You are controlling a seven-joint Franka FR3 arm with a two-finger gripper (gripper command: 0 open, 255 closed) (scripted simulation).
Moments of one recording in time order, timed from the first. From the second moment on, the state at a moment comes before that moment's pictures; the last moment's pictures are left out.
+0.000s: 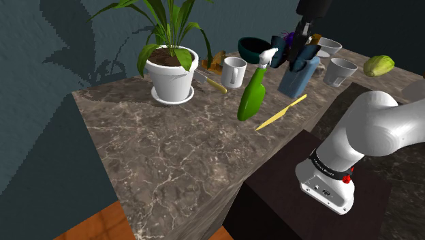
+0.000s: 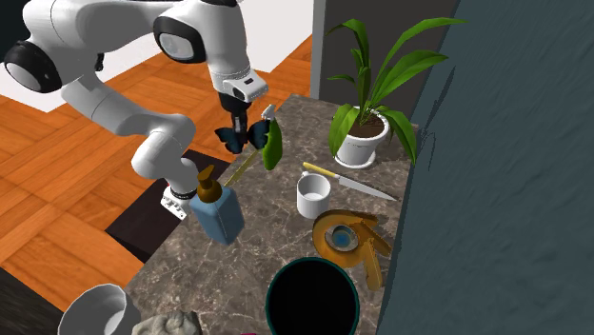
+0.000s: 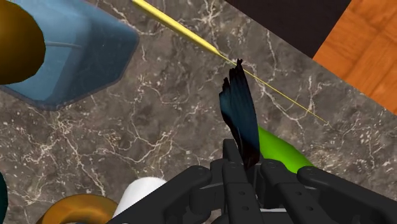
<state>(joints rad) 0.19 -0.85 -0.02 -2.41 0.00 1.54 -0.33</state>
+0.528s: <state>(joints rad) 0.16 -0.68 -0.13 -2.28 -0.06 1.58 -0.44</state>
